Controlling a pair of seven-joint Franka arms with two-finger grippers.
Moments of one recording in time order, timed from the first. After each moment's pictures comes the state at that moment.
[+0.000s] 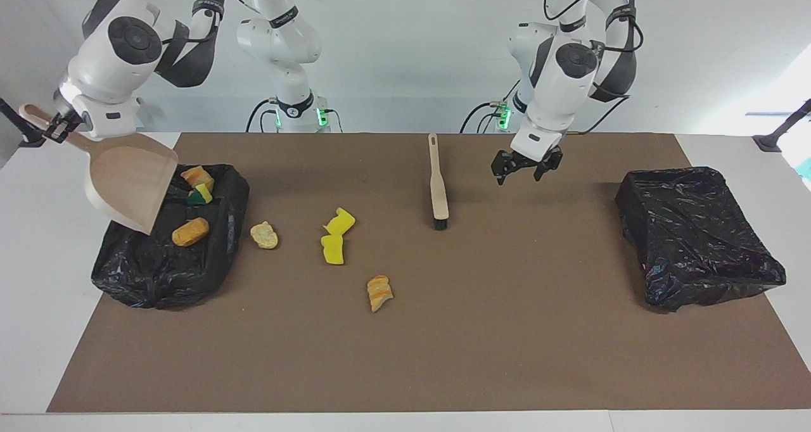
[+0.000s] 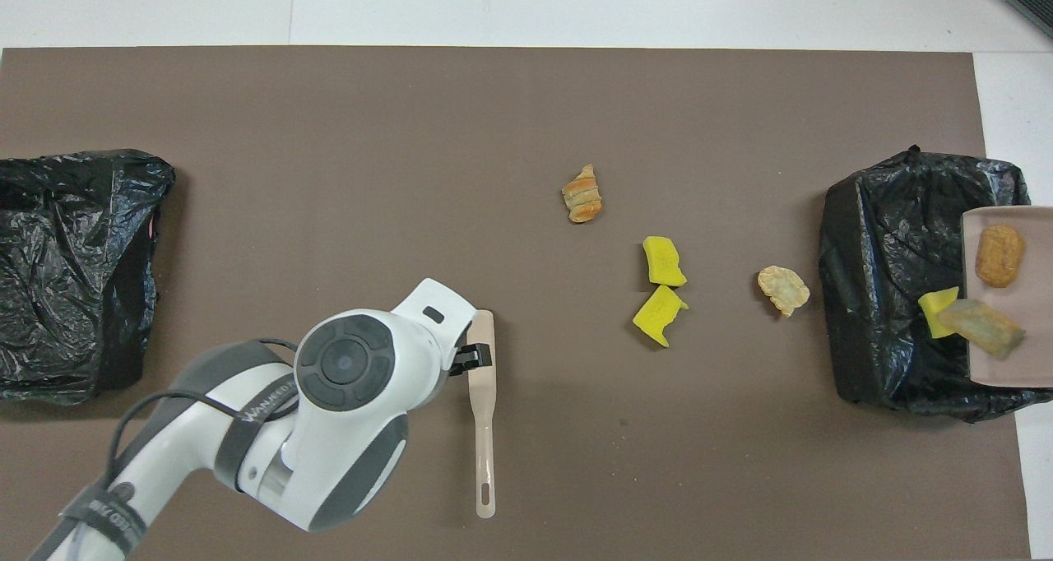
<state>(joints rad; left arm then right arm) -0.29 -0.12 -0.05 -2.14 -0.04 2.01 -0.41 -0.22 -0.10 0.03 -1.91 -0.97 1.79 -1.46</state>
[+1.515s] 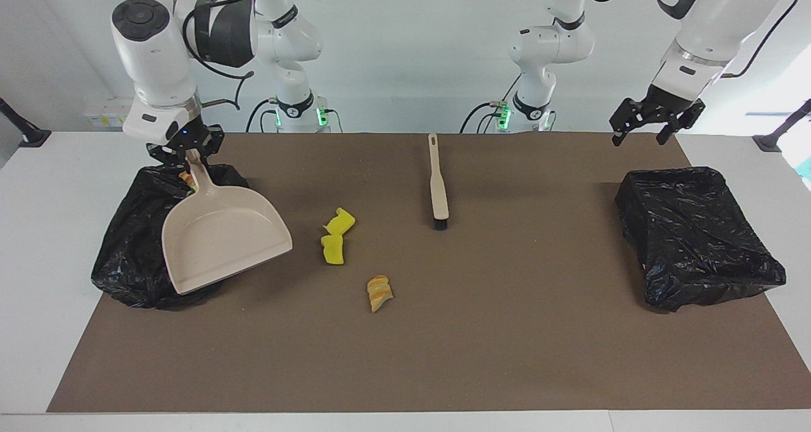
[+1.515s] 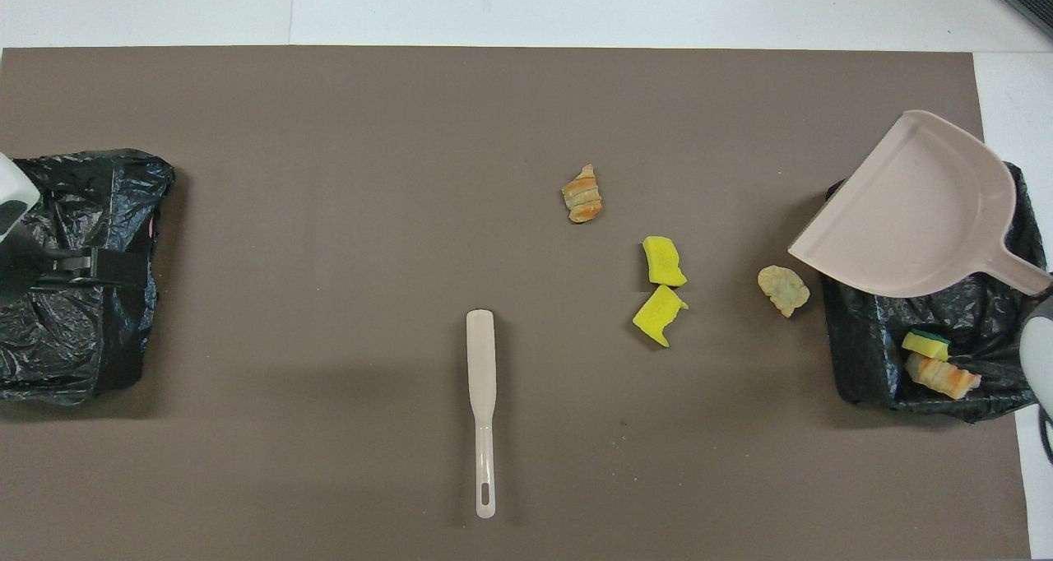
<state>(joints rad) 0.04 -0.14 -0.07 -1.74 -0.02 1.59 -0.01 -0.04 -0.05 0.04 -1.86 -0.16 1.73 -0.41</state>
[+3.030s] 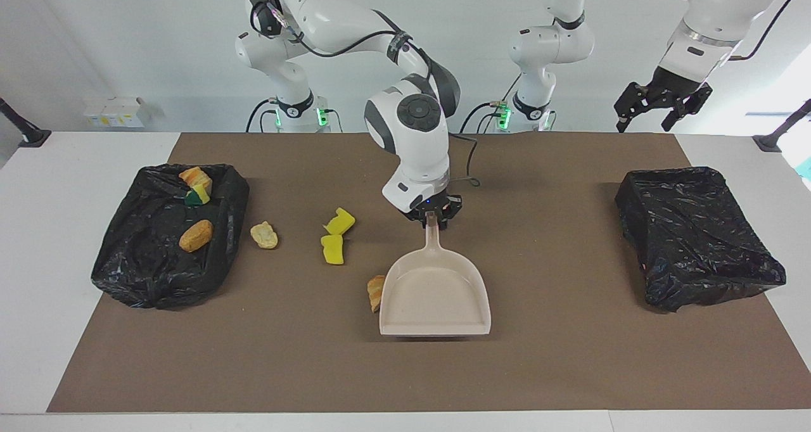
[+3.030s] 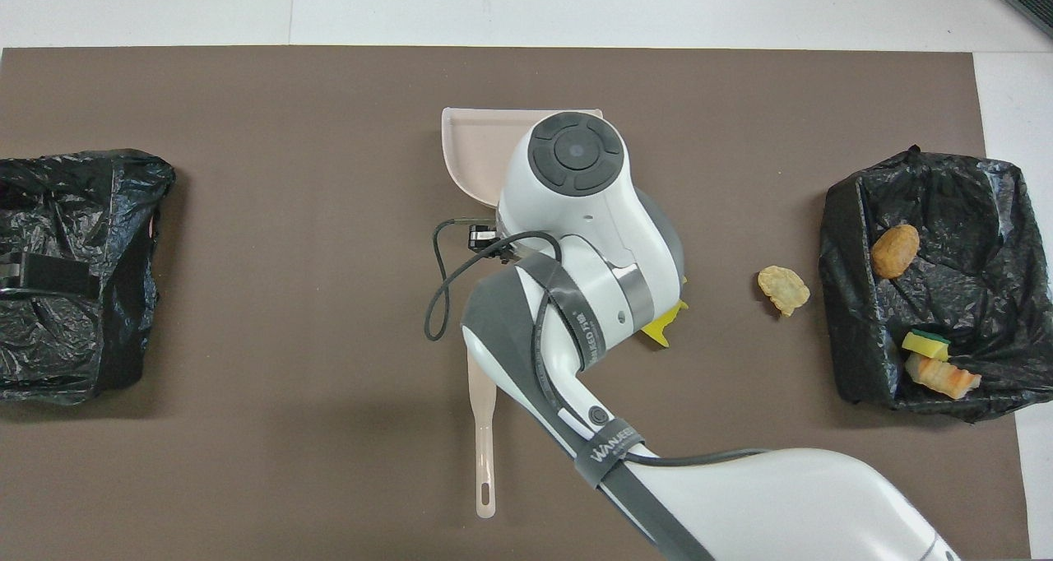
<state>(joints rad) 0.04 -0.16 -0.06 -1.70 -0.02 1.56 -0.01 0.55 0.57 0.04 -1.31 0.10 1.93 0.60</state>
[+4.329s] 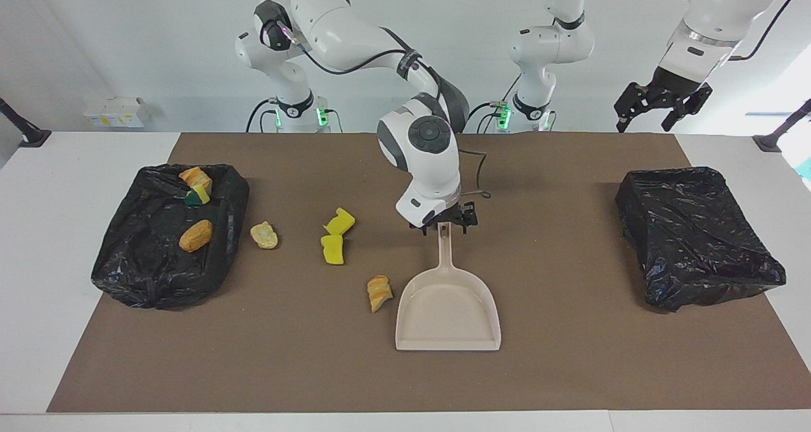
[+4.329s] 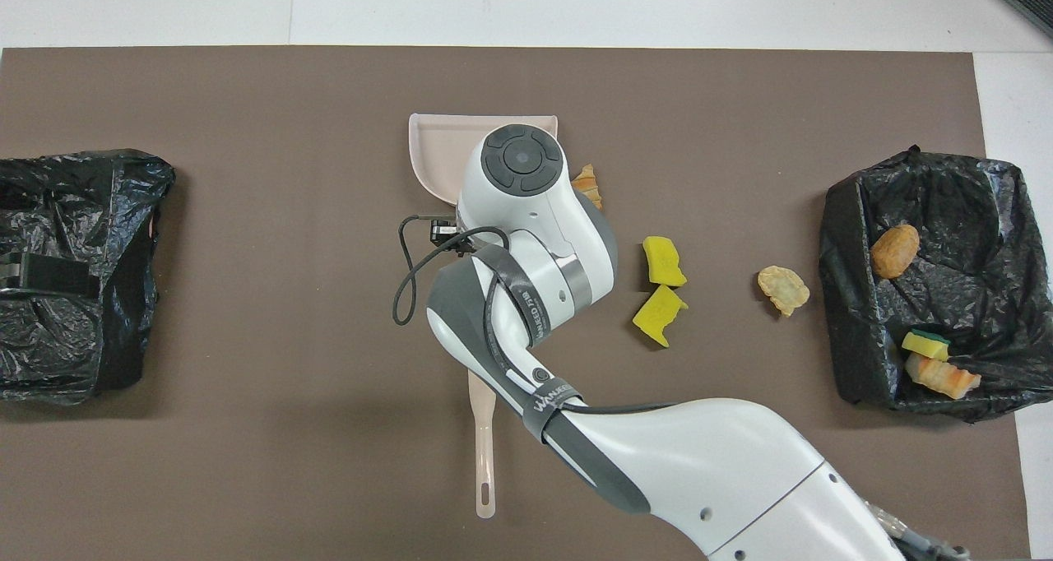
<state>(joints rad) 0.04 -0.16 -0.06 -1.70 -0.02 1.56 -0.01 0.56 0.62 0.06 -1.30 0.14 1.92 0.61</state>
